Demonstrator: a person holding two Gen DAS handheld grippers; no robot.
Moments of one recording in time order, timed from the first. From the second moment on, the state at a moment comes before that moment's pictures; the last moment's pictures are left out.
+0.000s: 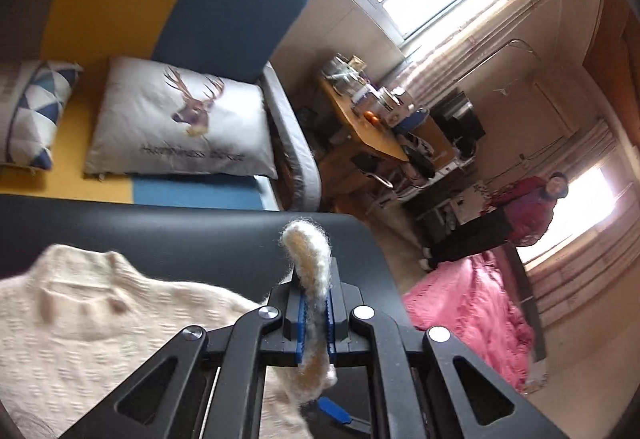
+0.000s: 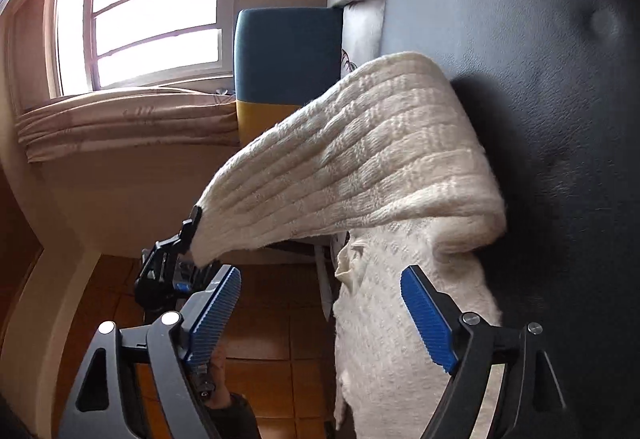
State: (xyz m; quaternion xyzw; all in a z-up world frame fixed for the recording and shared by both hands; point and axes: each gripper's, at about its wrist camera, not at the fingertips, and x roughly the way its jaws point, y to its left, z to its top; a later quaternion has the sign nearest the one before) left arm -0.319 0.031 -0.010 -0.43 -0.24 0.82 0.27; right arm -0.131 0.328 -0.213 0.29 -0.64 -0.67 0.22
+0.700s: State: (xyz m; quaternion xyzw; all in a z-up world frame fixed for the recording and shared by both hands) left arm -0.247 -0.095 -0.018 -0.40 -0.16 0.89 0.15; right arm -0.161 0.252 -0.225 0.37 -0.61 -0.67 0.19
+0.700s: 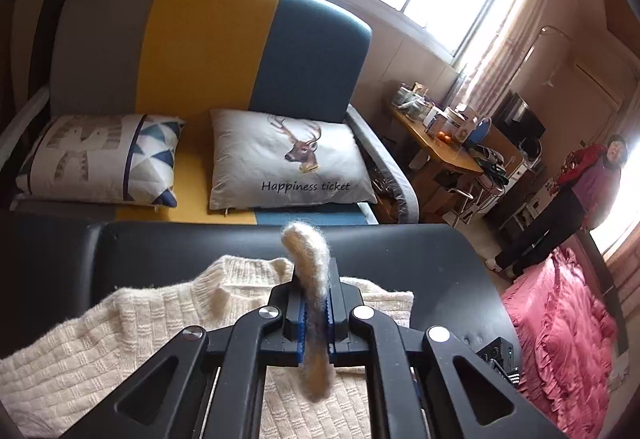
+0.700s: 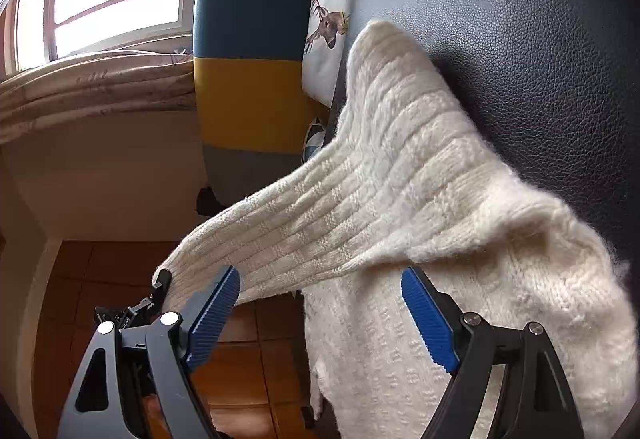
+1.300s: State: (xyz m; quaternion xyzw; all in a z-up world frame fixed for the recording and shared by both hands) left arm -0.227 -0.167 -0.048 -0.42 -0.27 0.85 0.18; right arm -0.172 0.254 -0.234 0.37 -0.62 -0.67 0.17
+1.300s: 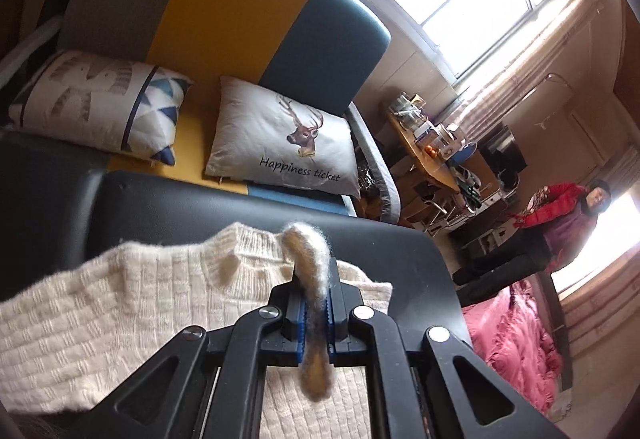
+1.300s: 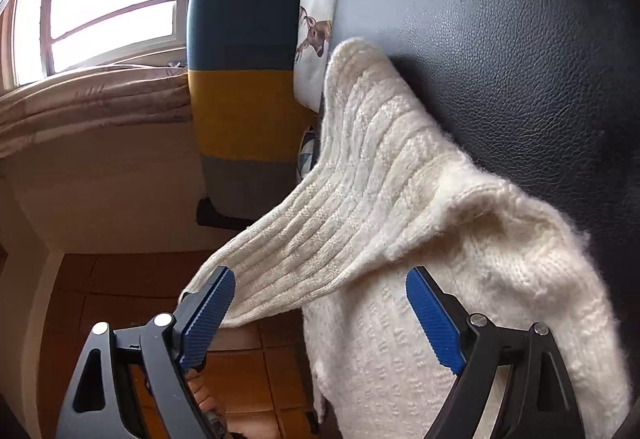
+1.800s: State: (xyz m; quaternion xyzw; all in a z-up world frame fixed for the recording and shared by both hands) left arm -0.189 -0.223 -0.212 -0.53 -0.33 0.78 0.09; right arm -0.185 0.289 -0.221 0.36 -0.58 -0.72 0.12
